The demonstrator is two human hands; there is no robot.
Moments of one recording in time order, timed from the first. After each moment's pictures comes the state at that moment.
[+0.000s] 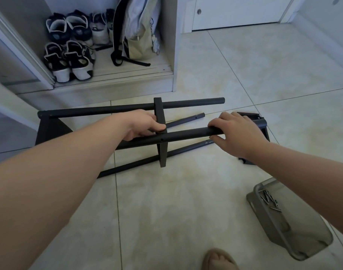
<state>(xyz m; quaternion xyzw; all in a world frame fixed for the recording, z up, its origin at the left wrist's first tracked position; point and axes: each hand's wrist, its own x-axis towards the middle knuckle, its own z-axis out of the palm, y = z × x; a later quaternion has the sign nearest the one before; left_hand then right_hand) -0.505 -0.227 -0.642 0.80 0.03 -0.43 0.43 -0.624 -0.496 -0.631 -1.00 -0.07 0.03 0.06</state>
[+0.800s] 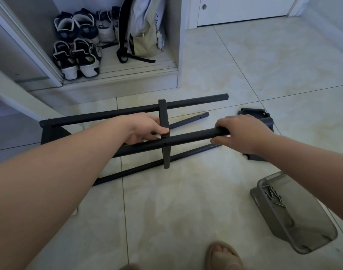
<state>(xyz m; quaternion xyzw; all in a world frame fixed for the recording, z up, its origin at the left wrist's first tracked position) -0.537 -0.221 -0.629 0.76 0.05 -0.47 0.45 -0.628 -0.497 -0.620 -0.99 -0.08 0.11 0.07</state>
